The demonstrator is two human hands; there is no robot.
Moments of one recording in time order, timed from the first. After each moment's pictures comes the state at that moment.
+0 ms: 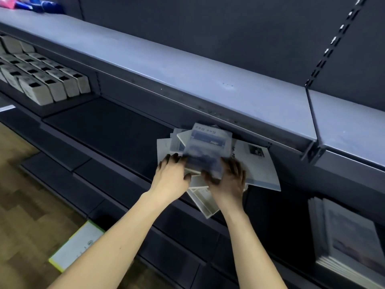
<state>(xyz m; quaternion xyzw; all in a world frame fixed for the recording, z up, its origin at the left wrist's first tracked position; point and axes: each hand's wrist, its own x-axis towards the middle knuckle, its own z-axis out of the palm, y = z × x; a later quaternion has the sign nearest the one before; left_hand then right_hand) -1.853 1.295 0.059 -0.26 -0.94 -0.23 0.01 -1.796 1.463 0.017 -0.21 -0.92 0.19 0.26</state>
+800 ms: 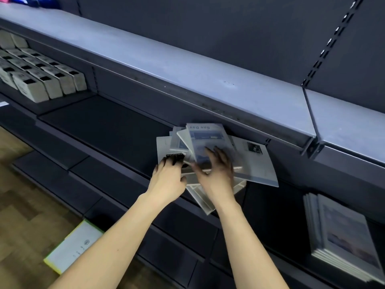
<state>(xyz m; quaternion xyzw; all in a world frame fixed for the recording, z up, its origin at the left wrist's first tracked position) -1.845 1.280 0.056 -0.24 -0.94 -0.23 -0.01 -1.804 1.428 0.048 -0.15 -0.93 0.23 0.25</state>
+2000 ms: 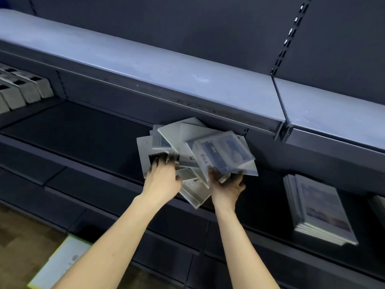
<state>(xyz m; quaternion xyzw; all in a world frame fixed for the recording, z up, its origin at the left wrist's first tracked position) -1.836 1.299 0.064 -0.27 -0.93 -0.23 -0.04 -1.755 1.445 0.018 -0.47 -0.68 0.49 0.27</state>
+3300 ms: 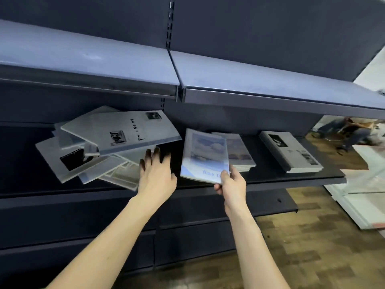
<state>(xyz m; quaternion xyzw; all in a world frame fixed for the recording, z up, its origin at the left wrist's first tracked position) -1.717 1.381 0.056 -0.49 -0.85 -0.20 -0.01 -1.546 1.484 0.039 -0.51 -0.50 0.57 0.40</state>
